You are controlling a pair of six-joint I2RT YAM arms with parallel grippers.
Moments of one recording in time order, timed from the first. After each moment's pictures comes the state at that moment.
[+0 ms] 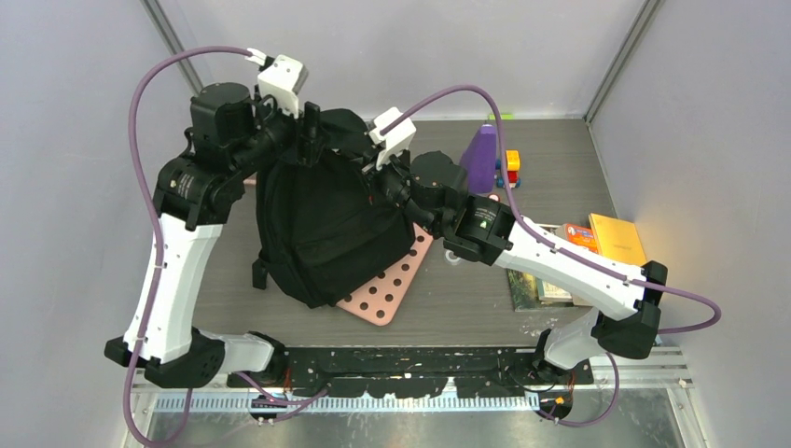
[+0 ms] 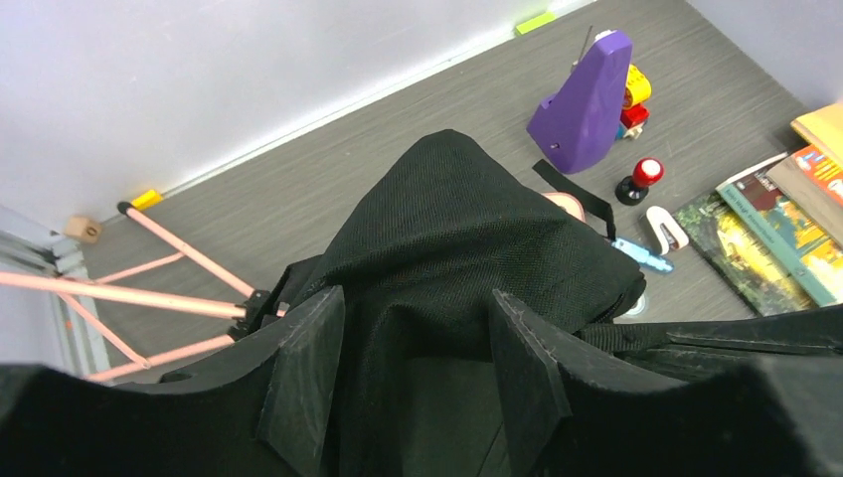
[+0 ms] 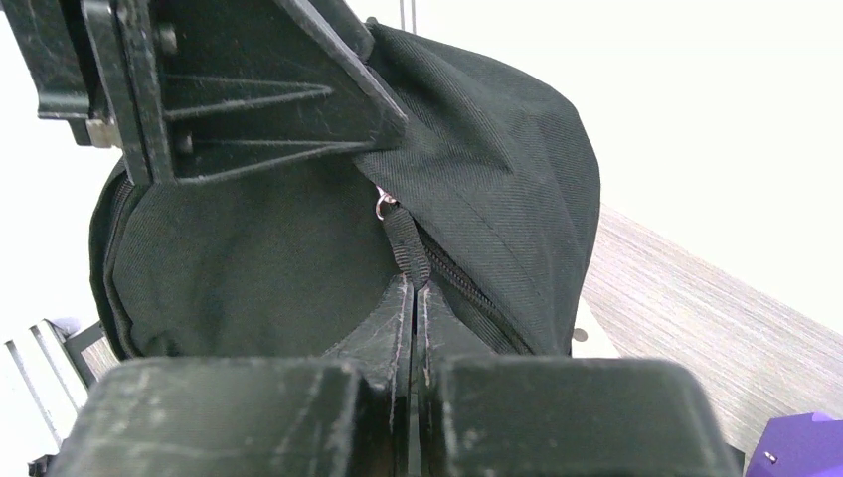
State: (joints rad) left arm -0.44 1.30 1.93 -0.91 0.05 0.09; right arm 1.11 1.46 1.59 -0.13 0.38 0.03
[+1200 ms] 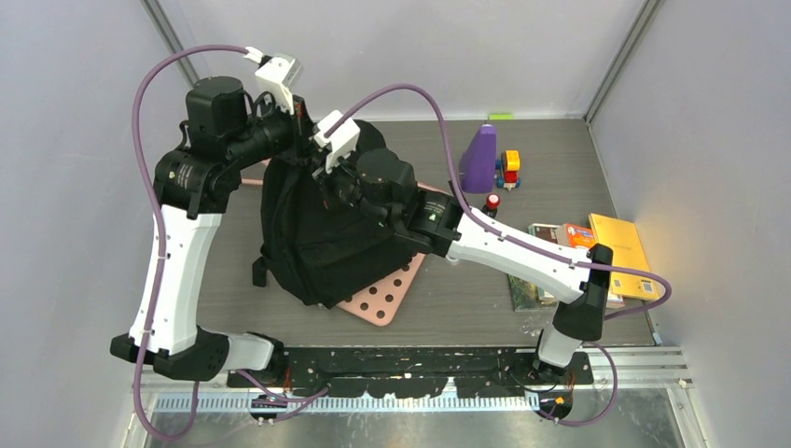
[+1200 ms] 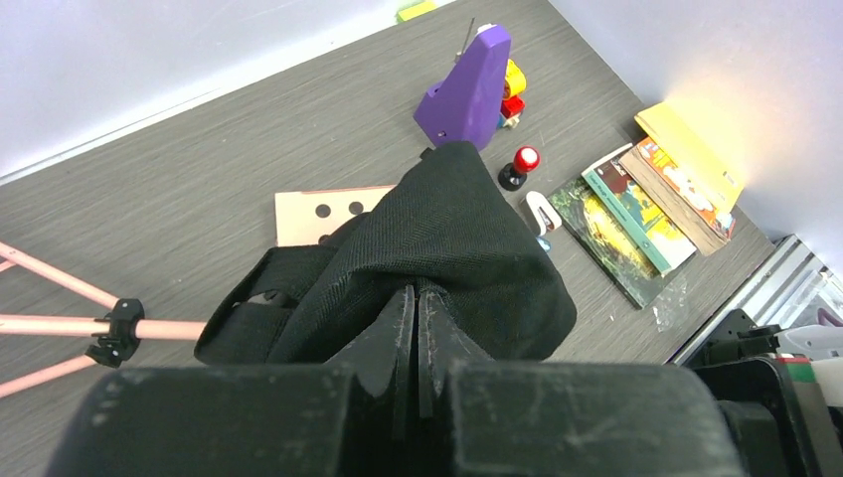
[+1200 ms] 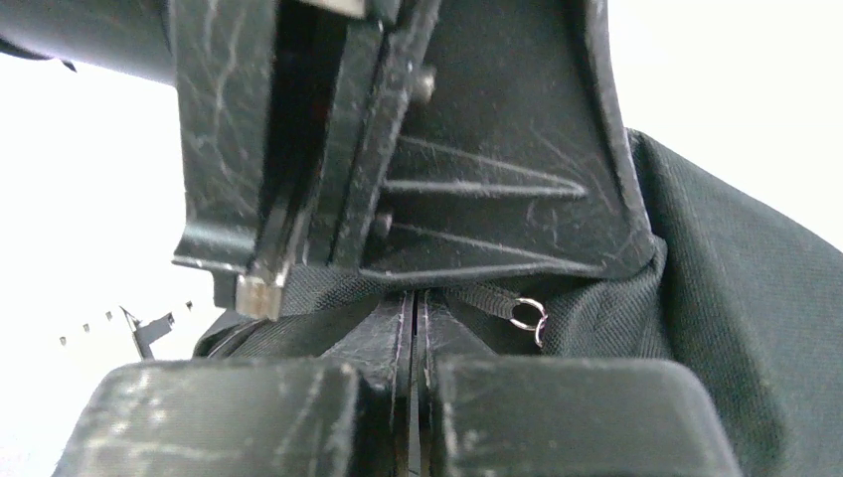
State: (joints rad) left arm -0.33 1.33 1.95 -0.93 0.37 -0.07; right arm 1.16 1.69 1.79 -0.11 0.28 0.04
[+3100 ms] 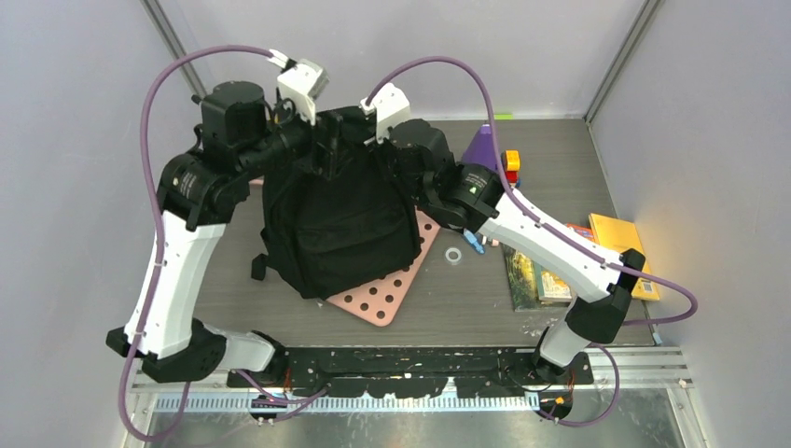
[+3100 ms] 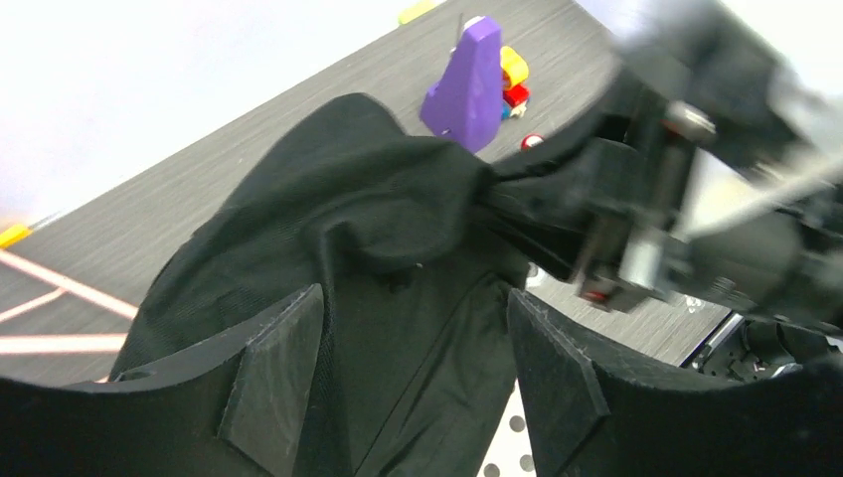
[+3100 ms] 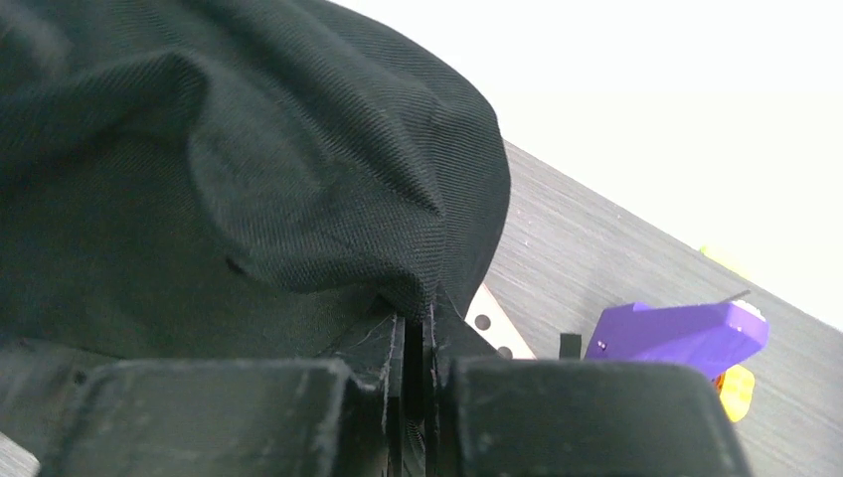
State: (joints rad) left arm -0.47 1.36 2.06 -1.01 0.21 0.01; right arm 1.00 1.62 1.84 -0.46 0.52 -0.05
